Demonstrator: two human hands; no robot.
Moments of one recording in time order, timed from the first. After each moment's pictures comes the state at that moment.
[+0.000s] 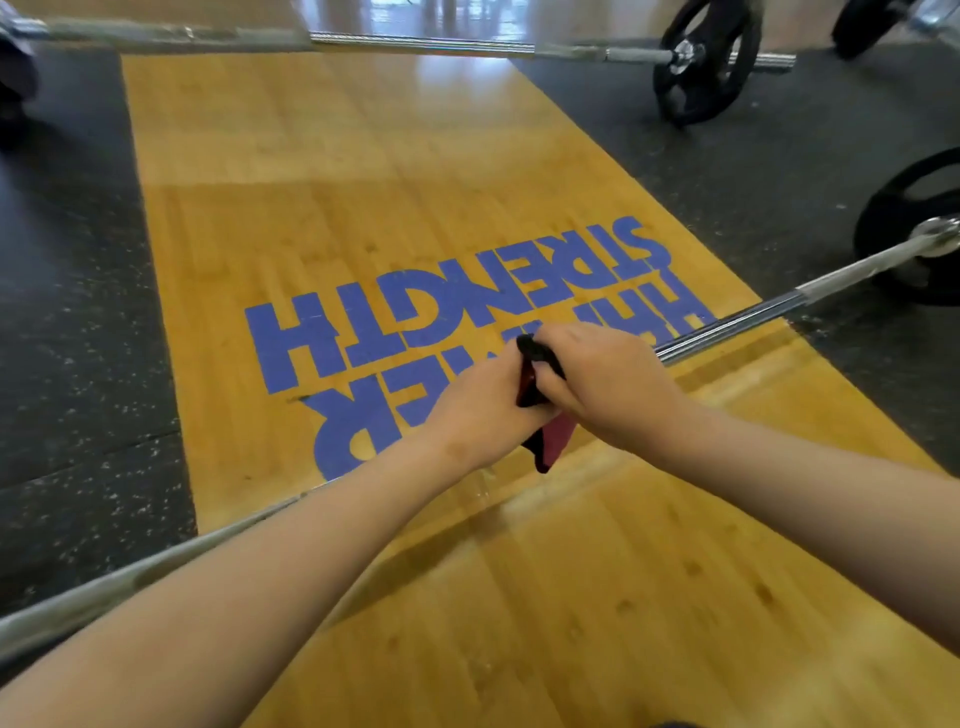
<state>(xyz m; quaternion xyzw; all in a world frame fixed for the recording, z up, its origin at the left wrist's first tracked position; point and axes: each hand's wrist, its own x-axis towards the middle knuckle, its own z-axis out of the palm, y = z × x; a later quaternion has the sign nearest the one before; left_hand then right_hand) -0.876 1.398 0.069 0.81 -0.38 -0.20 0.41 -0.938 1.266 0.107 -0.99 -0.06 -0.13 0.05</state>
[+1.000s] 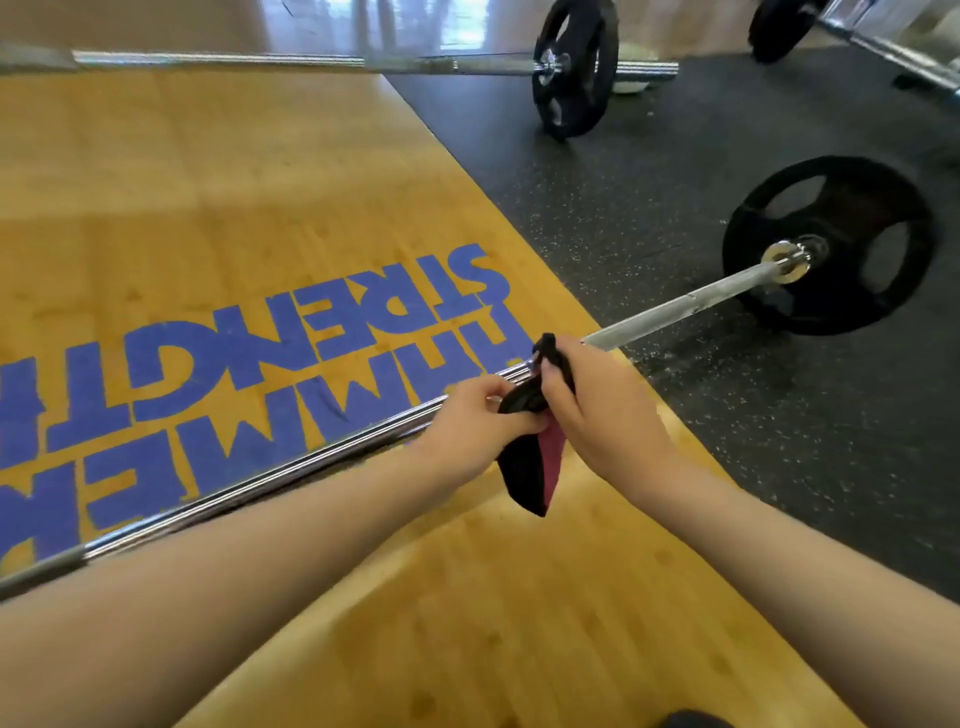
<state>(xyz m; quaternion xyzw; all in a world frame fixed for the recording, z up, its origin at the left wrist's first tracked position) -0.951 1.076 0.092 0.71 -0.17 -0.38 0.56 -1.018 0.948 0.105 -0.96 0.10 -0.19 0.21</state>
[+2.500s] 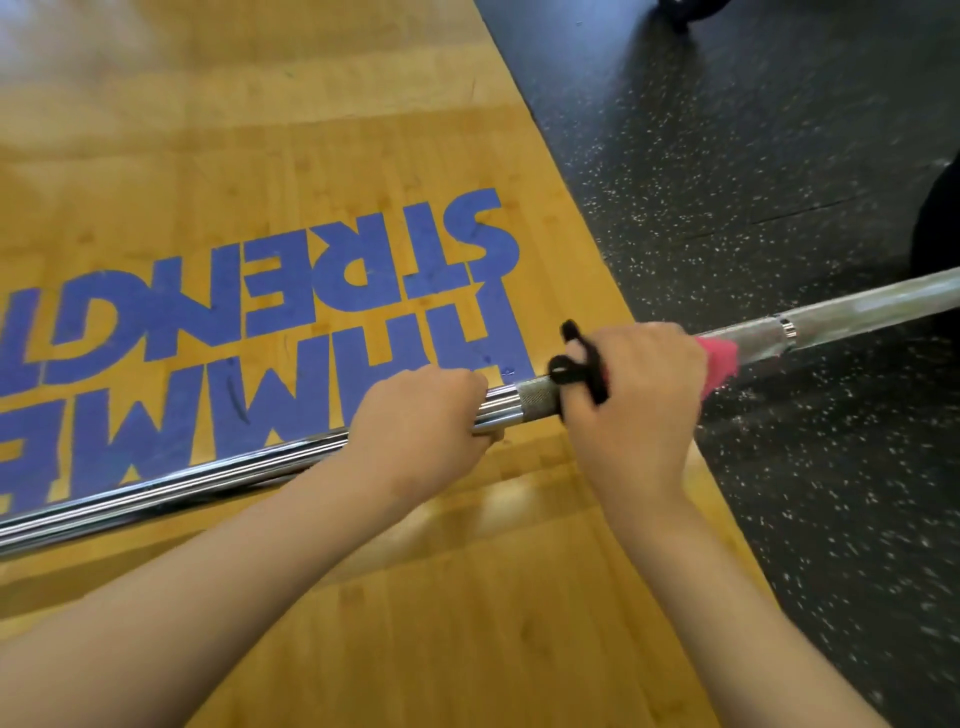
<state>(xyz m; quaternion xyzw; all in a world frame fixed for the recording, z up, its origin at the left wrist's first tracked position) -0.898 0.914 0.021 0.95 -0.28 -0.13 0.02 -0.950 0.760 -0.011 -0.92 0.11 -0.33 0.19</state>
